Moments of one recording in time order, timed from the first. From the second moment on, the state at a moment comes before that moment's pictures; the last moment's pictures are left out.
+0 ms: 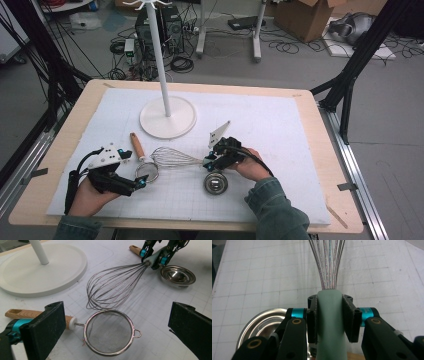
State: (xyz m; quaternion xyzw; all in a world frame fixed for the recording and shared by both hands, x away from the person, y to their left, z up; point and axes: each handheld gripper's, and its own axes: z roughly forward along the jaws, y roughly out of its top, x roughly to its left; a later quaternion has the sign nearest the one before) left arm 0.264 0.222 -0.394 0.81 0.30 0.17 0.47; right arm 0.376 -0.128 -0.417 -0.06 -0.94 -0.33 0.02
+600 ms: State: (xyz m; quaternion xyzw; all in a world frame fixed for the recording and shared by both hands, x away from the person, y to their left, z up) left arm 0.266 0.219 -0.395 0.82 0.30 0.16 0.47; right arm 0.376 -0.136 -0.421 -0.08 -0.94 -0.34 0.02
